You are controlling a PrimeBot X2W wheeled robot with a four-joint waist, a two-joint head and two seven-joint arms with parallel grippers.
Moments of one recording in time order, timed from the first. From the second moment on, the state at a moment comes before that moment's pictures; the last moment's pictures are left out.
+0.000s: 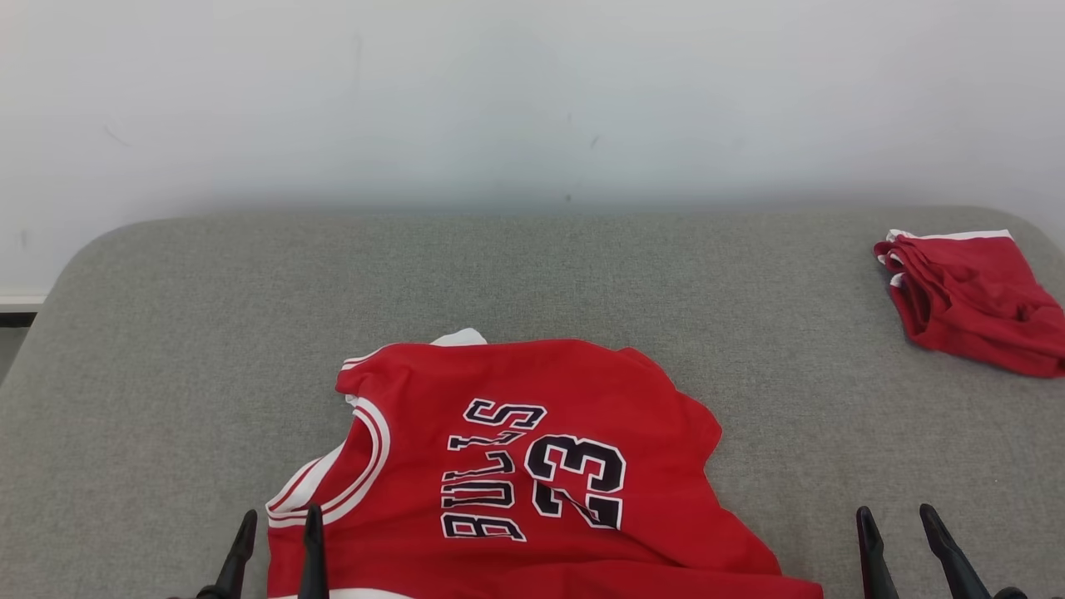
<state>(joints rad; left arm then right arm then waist) 0.04 0.05 0.00 0.22 -0.25 -0.13 -0.26 0.20 -0.18 0.02 0.05 0.30 0.13 -0.24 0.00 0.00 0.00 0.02</state>
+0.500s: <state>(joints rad) 0.04 0.05 0.01 0.21 -0.24 -0.13 -0.26 -0.02 -0.22 0.10 0.19 0.26 0.13 -0.12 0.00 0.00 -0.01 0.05</state>
